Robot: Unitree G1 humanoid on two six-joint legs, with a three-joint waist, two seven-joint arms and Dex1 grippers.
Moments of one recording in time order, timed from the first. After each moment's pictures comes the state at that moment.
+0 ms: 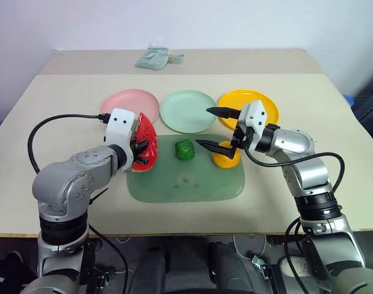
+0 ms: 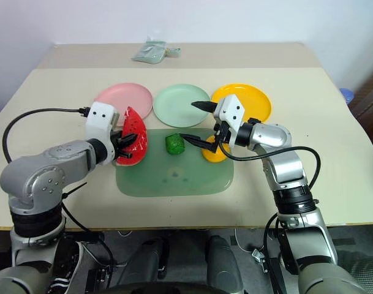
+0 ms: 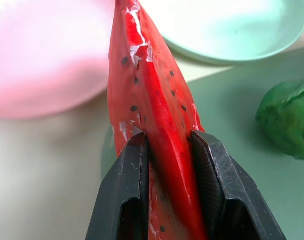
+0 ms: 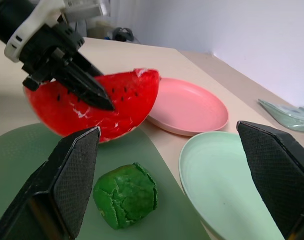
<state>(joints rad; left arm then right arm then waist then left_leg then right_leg) -0.53 0.43 0.12 -0.55 -0.55 1.42 -0.03 -0.59 -0.47 0.07 0.02 0.30 0.15 0.98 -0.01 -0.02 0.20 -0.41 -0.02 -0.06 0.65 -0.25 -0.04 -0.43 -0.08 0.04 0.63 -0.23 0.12</state>
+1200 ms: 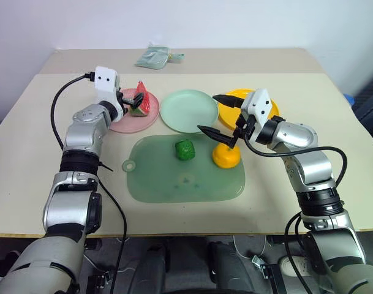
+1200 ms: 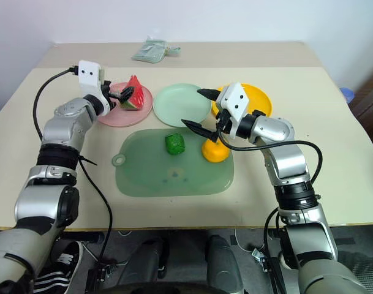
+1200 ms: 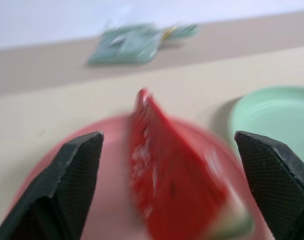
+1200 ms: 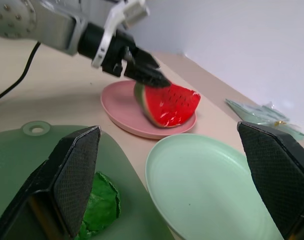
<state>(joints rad) -0.95 0.45 0.11 0.62 -0.24 0.35 -0.45 -0.63 -0.47 0.06 0.00 0.29 0.18 0.87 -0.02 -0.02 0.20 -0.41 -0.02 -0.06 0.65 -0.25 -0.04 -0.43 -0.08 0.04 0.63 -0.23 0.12</state>
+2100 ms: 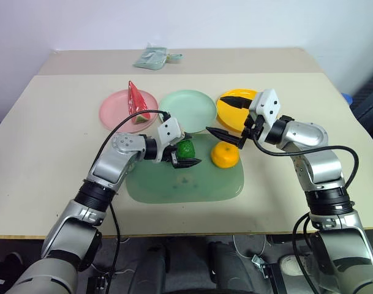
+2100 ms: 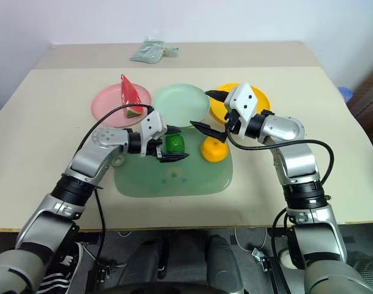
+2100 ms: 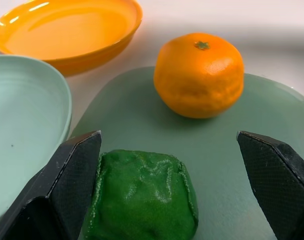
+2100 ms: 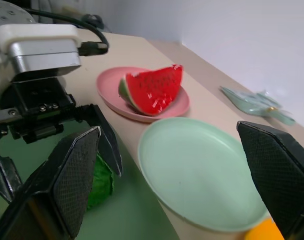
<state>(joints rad) -0.69 0.44 -0.30 0.18 -0.19 0.32 -0.98 -0.62 -0.54 0.03 0.03 0.30 0.18 0.91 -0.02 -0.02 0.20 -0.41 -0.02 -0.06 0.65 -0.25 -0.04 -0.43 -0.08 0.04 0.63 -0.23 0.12</state>
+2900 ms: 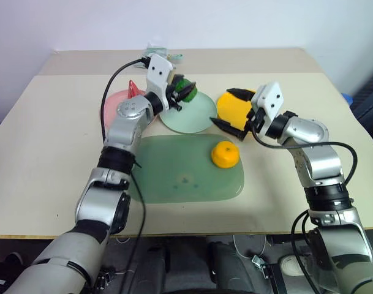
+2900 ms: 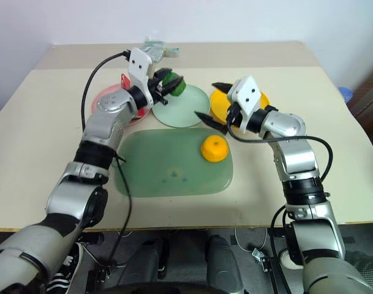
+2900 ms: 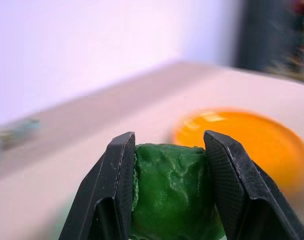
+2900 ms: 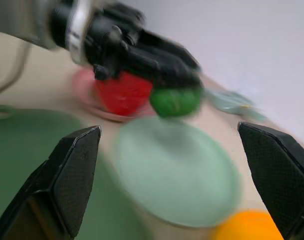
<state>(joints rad) -1.06 0.19 0.00 0.72 -0.16 0.09 -0.52 -0.70 -0.52 0.02 0.14 0.23 0.14 0.78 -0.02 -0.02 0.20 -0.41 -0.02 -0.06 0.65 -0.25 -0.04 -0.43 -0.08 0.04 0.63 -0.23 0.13</state>
